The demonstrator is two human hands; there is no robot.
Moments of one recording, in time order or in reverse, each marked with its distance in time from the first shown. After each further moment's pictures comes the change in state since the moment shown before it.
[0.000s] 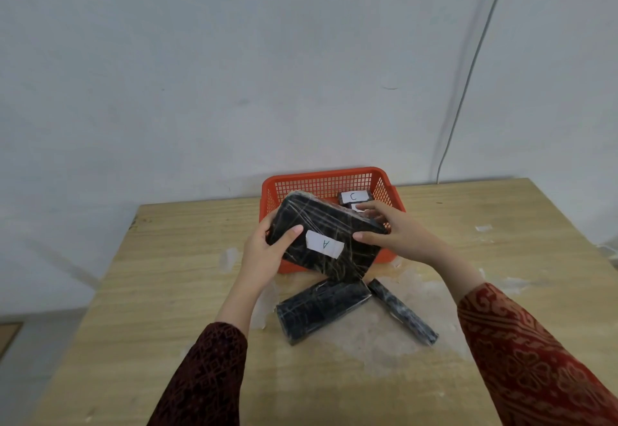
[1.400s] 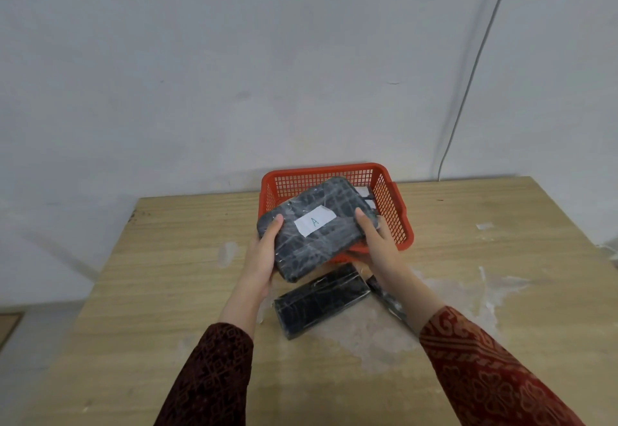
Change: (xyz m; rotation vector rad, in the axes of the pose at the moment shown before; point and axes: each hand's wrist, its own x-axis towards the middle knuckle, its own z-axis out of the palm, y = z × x) left_hand -0.002 -0.007 0.008 -0.421 0.050 -0.334; right_hand -0.002 -0.011 0.064 1.023 0.280 0.281
